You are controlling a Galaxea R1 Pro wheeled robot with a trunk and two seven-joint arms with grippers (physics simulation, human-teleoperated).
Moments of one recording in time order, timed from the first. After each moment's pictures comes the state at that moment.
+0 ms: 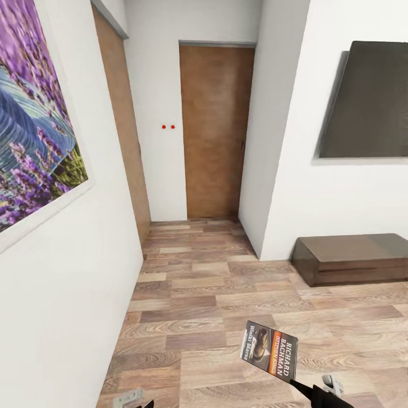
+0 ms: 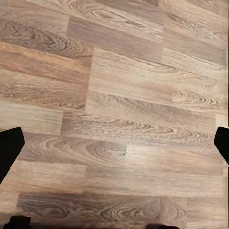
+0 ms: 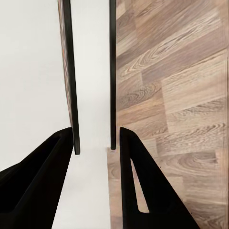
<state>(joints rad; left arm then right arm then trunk) -0.36 0.00 0.19 -0.14 0.17 -0.19 -0.28 -0.40 -0.32 -0.15 -0.17 -0.39 0.14 1.02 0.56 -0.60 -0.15</state>
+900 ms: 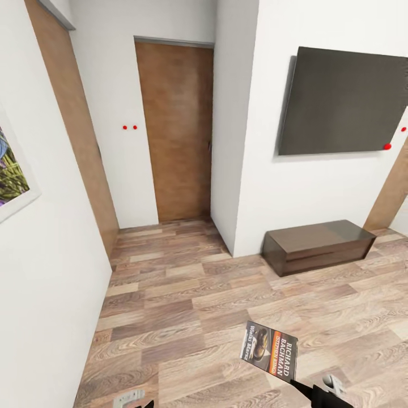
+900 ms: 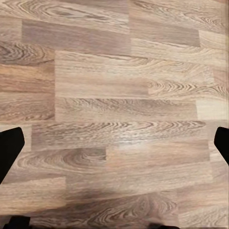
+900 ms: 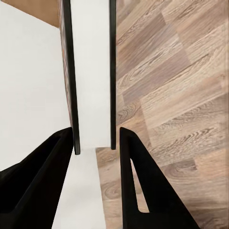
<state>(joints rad) -0.36 0.00 0.19 -0.14 0.17 -0.19 -0.28 -0.40 -0.32 -0.15 -0.17 -0.39 0.14 1.02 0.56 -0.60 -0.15</state>
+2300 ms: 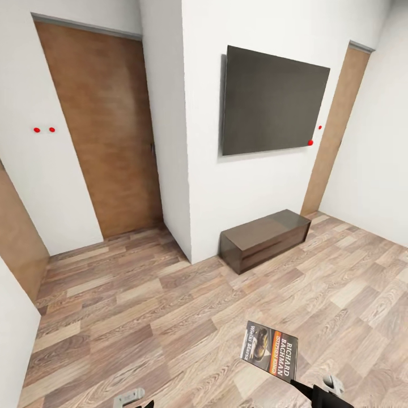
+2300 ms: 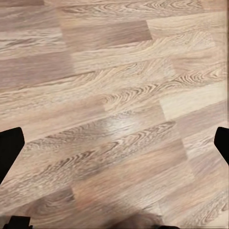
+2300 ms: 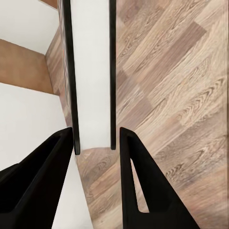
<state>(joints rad) -0.36 0.00 0.19 -0.14 0.17 -0.19 -0.28 -0.40 -0.32 -0.15 -0.17 -0.39 0.14 1.02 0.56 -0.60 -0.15</state>
